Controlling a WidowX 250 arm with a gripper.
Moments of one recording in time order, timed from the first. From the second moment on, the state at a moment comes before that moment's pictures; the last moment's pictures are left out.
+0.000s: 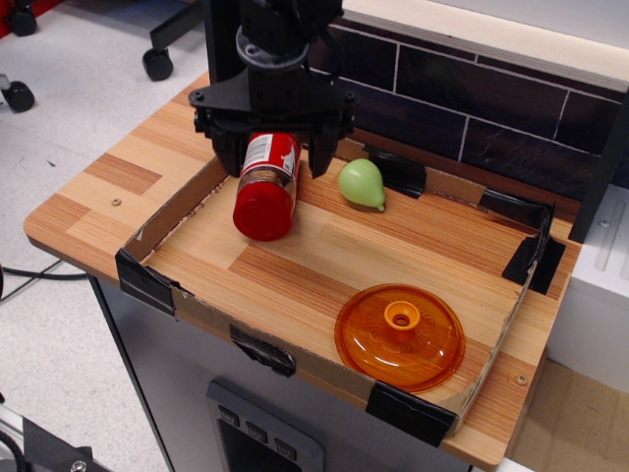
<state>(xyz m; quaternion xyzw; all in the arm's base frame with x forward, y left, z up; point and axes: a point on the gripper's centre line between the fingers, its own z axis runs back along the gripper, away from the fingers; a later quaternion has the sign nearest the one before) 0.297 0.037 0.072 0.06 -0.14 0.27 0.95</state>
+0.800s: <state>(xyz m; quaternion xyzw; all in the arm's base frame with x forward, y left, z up) 0.294 0.045 0.025 0.10 -0.12 0.26 0.95</state>
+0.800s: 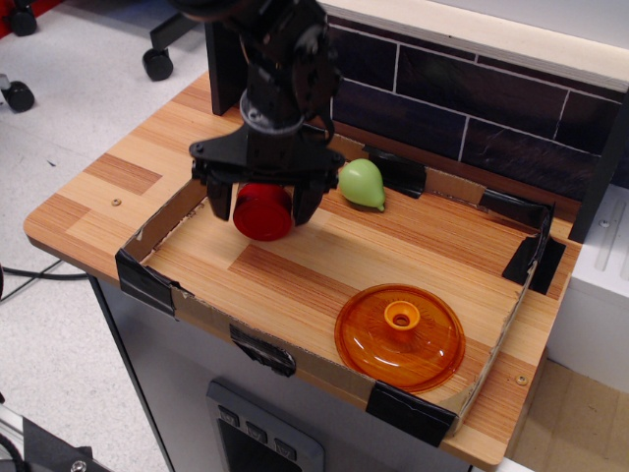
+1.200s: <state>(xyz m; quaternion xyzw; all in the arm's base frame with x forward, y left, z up) 0.289 0.045 0.017 0.10 -0.11 0.26 0.95</state>
